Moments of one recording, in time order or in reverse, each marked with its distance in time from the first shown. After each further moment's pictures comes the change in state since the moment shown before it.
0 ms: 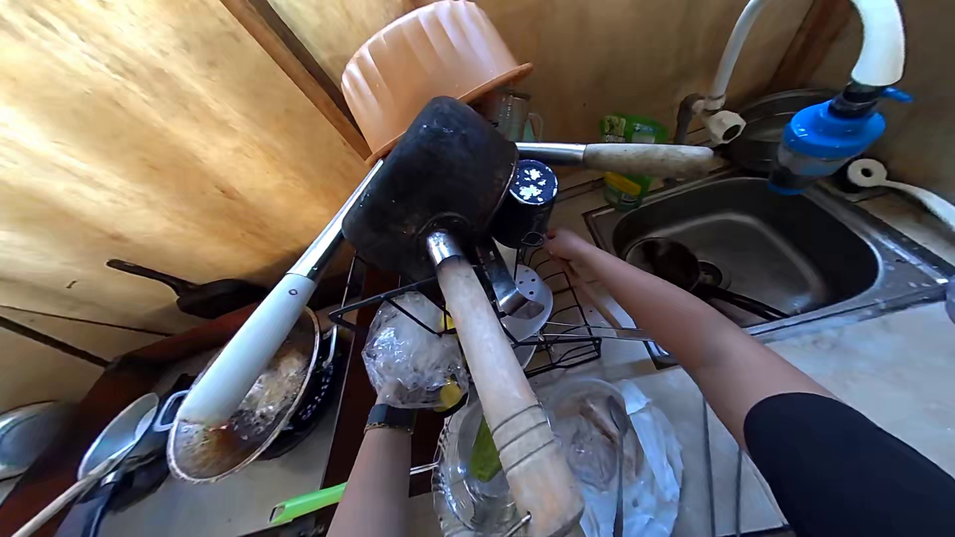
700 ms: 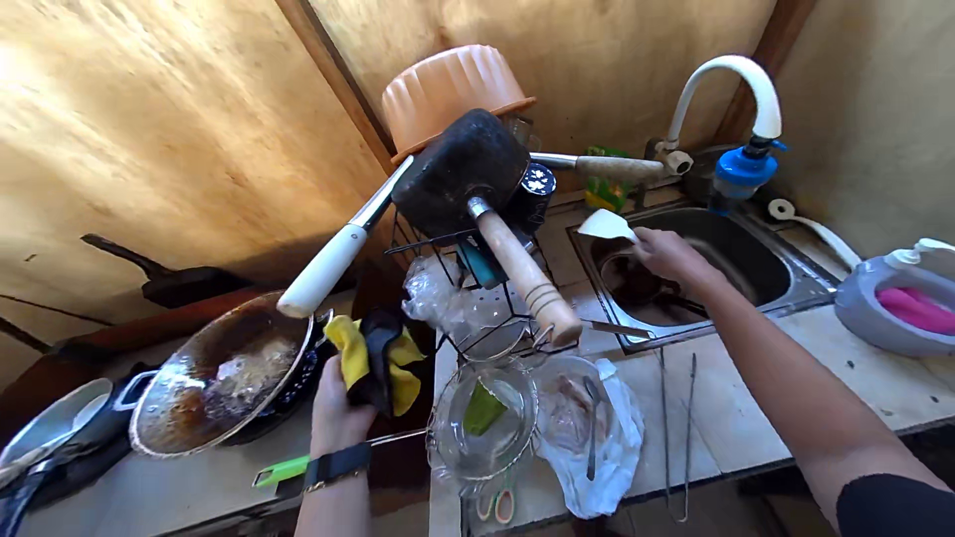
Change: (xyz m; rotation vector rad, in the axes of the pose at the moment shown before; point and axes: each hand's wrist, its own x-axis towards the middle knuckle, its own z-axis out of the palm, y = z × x) left_hand -0.002 -0.036 -0.098 -0.331 -0.043 0.477; right_hand -0.193 0.031 -0.102 -0.589 0.392 -0.139
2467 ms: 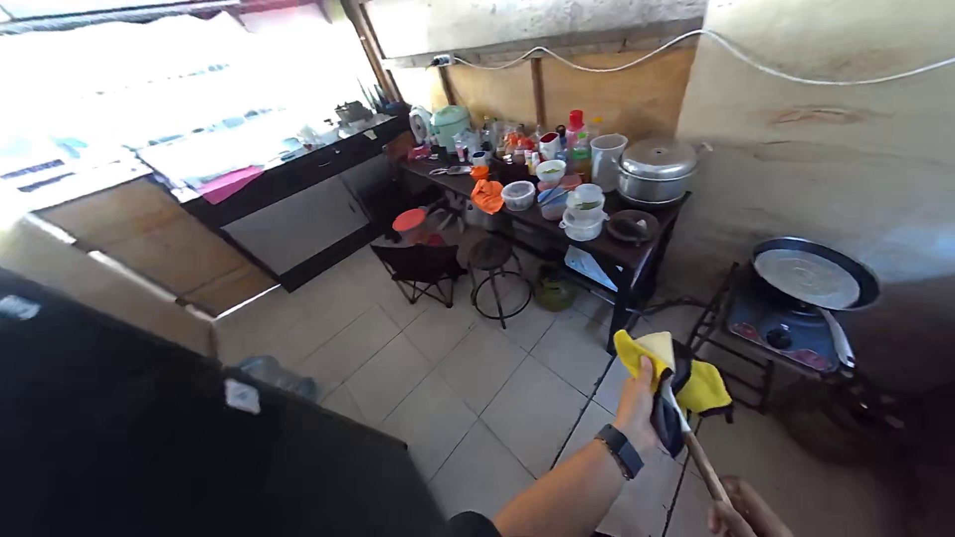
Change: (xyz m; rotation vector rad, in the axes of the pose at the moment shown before) left_hand -0.537 -0.046 -0.555 -0.869 1.324 0.295; right_hand -0.657 -0.401 0.462 -0.069 -1.985 -1.250
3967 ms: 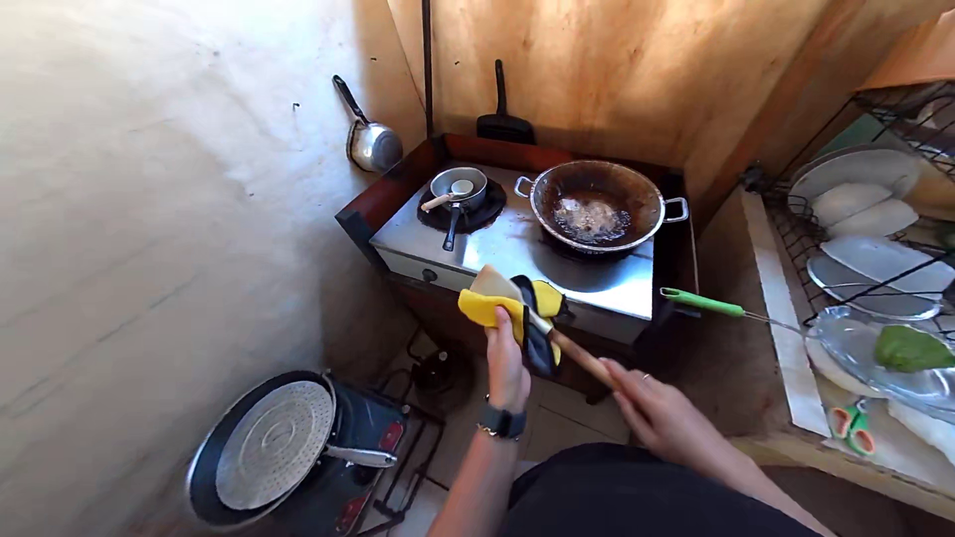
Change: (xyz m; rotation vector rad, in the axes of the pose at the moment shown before) left_hand 0.068 -0.286 0.520 0.723 -1.047 -0.273; right_hand -0.171 0.029 -0.292 -0.492 1.572 0.540
